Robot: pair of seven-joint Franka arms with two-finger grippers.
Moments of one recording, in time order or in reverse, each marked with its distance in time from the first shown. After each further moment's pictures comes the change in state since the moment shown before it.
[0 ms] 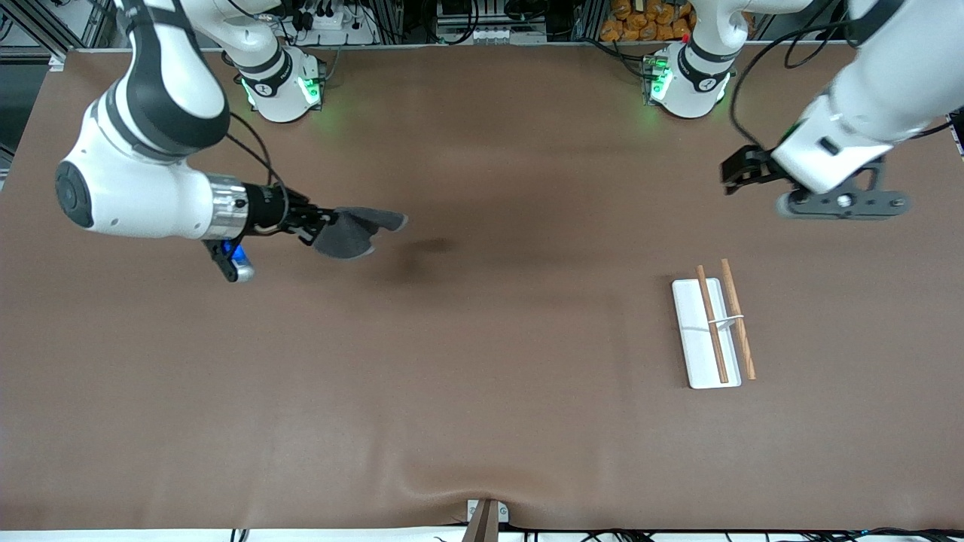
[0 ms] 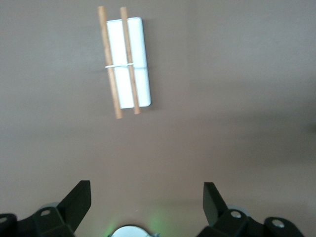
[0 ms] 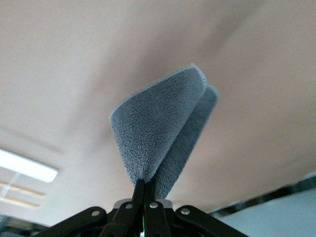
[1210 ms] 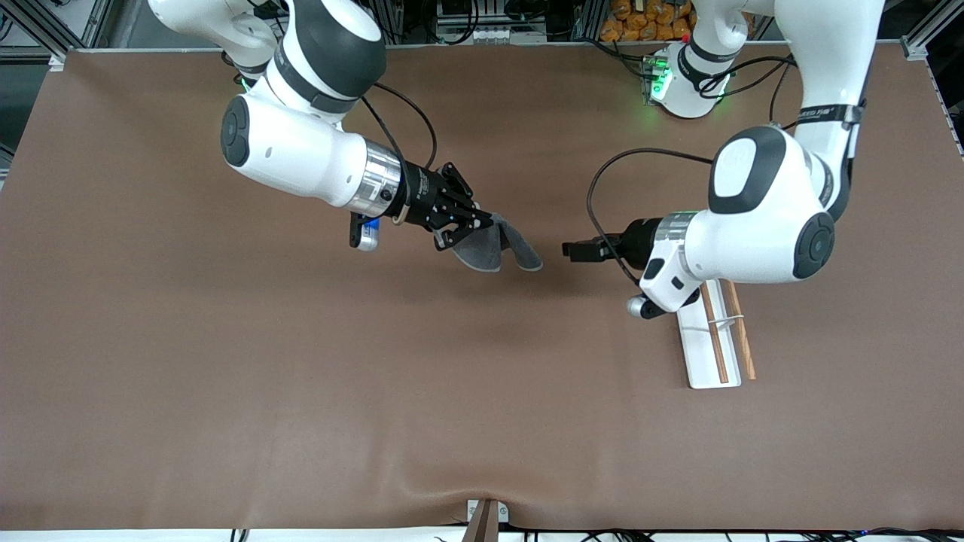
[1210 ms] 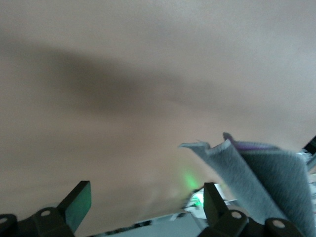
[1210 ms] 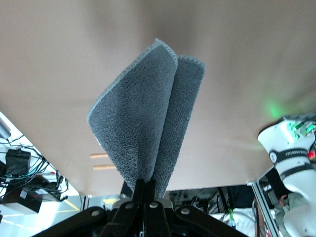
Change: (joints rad) left arm -0.066 0.339 0.004 0.001 -0.660 0.253 -0.265; right arm 0.332 0.184 -0.008 0.265 0.180 0.425 0.792
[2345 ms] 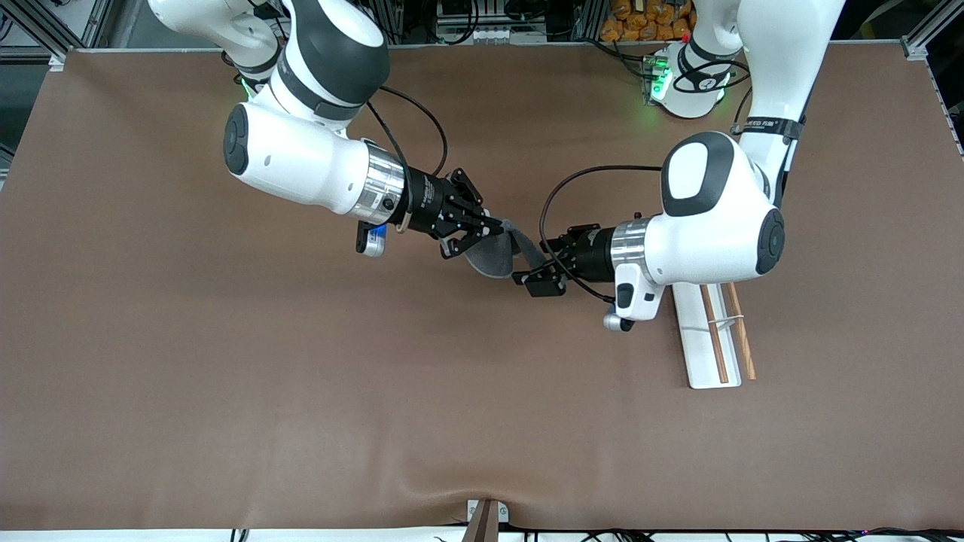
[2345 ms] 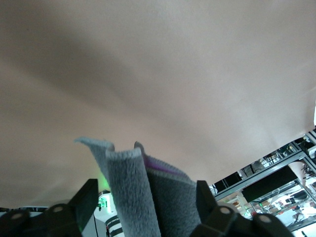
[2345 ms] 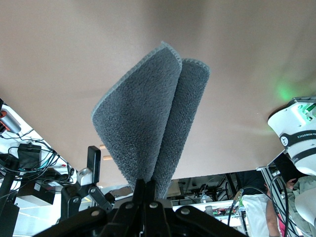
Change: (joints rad) left arm -0.085 0.054 0.005 0.053 -0.145 0.198 -0.429; right arm 0.005 0.033 -0.001 0.045 0.025 0.026 0.035
